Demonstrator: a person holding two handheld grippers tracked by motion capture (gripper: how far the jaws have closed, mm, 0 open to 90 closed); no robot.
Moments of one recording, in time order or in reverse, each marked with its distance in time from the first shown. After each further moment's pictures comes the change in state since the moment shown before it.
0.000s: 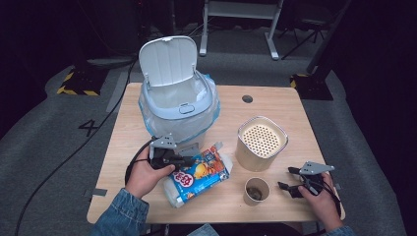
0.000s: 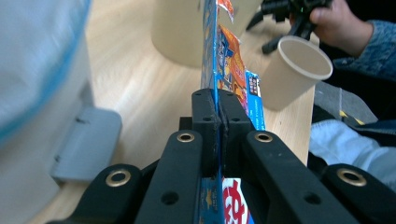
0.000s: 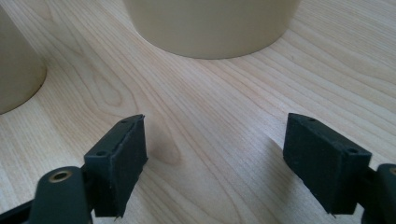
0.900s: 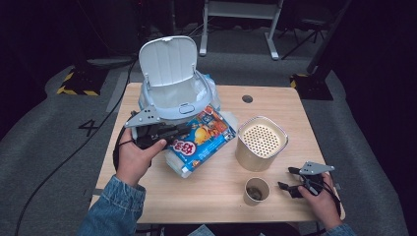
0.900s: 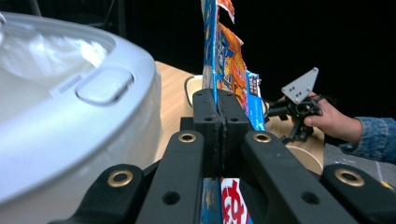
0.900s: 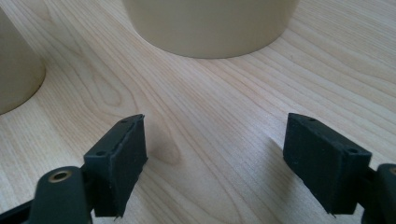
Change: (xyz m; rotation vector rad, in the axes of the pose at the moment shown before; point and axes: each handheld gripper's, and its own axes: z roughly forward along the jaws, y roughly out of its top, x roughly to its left) left arm -0.015 0.065 -0.060 -0.314 0.111 0.089; right arm 0.001 0.000 0.000 0.000 -0.006 0.003
